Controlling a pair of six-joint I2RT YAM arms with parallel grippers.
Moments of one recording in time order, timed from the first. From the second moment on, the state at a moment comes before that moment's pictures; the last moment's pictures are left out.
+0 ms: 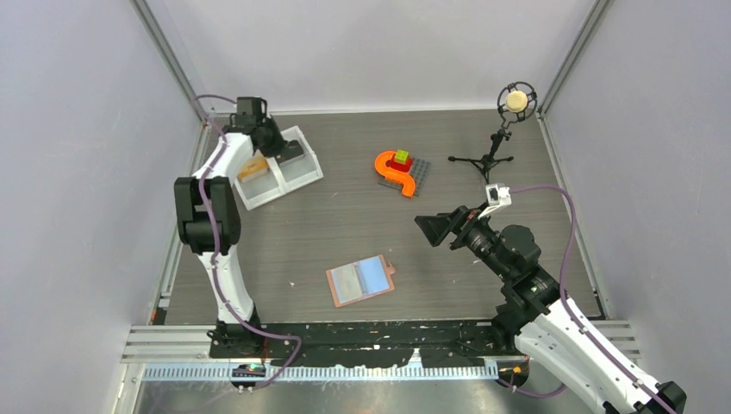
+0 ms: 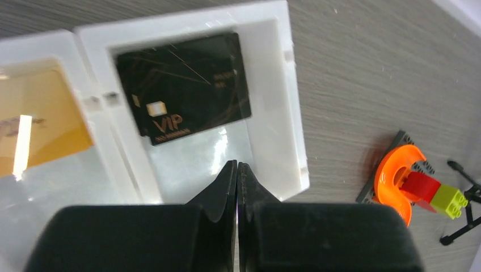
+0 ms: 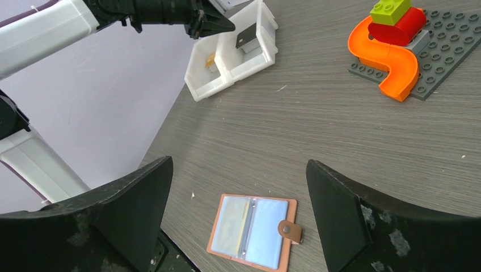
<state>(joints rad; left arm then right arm) 0.01 2.02 1.66 -0.44 0.19 -0.50 0.56 0.52 0.43 0.04 -0.08 0.67</state>
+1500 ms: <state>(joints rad) -0.08 2.19 1.80 -0.60 0.03 -0.58 0.56 0.52 0.42 0.05 -0.07 0.68</state>
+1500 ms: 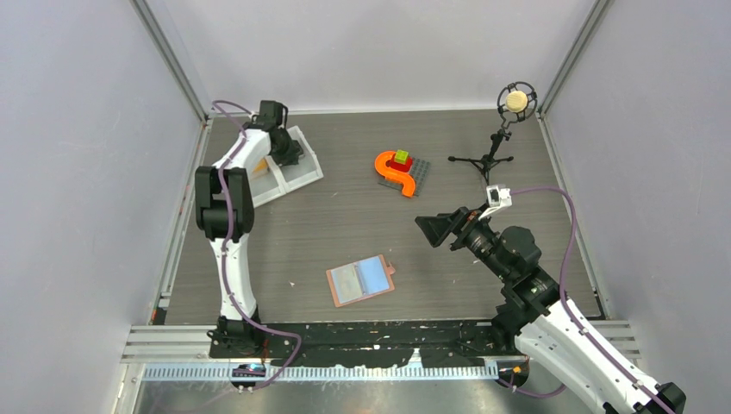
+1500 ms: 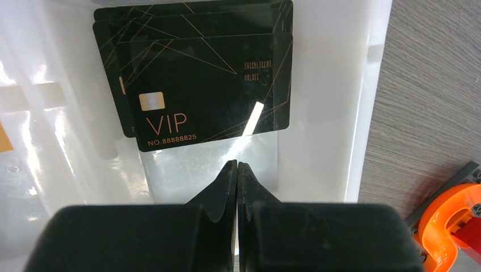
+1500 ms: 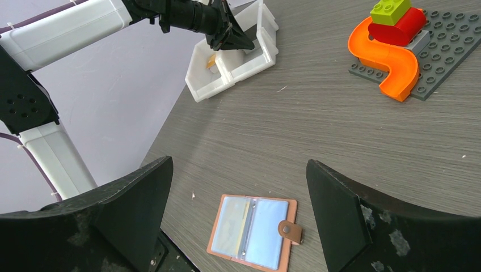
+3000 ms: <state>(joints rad) -0.12 2.06 1.74 -0.62 -0.04 -0.59 0.56 0.59 0.48 -0.05 -0.03 0.62</state>
